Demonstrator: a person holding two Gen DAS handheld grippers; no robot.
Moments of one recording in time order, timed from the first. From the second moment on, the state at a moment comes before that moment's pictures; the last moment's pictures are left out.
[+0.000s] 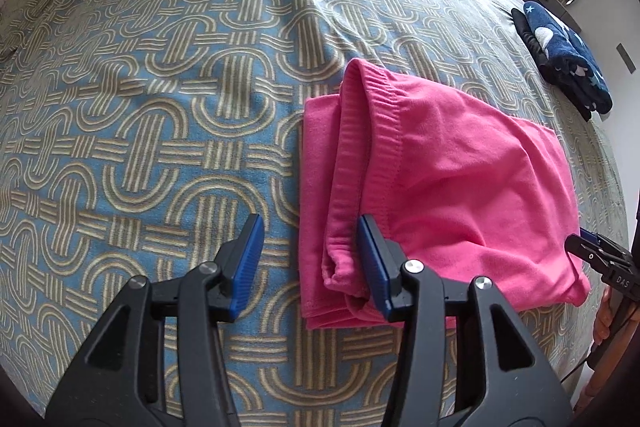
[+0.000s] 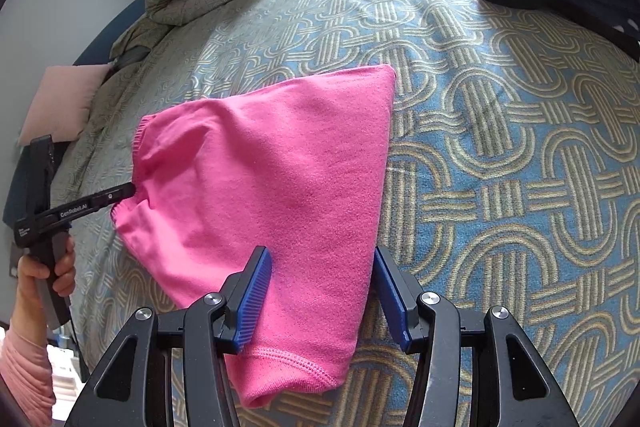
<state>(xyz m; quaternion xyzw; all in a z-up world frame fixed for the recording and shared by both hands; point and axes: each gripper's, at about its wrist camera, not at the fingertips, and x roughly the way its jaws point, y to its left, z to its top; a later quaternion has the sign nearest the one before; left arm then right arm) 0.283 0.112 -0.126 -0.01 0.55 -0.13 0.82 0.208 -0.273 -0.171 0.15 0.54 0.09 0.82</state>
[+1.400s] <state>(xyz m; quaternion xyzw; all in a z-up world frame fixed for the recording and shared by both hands) 0.306 0.105 -0.152 -0.11 0.58 -0.22 0.78 0.253 -0.294 -0.166 0.15 0.54 0.04 0.83</state>
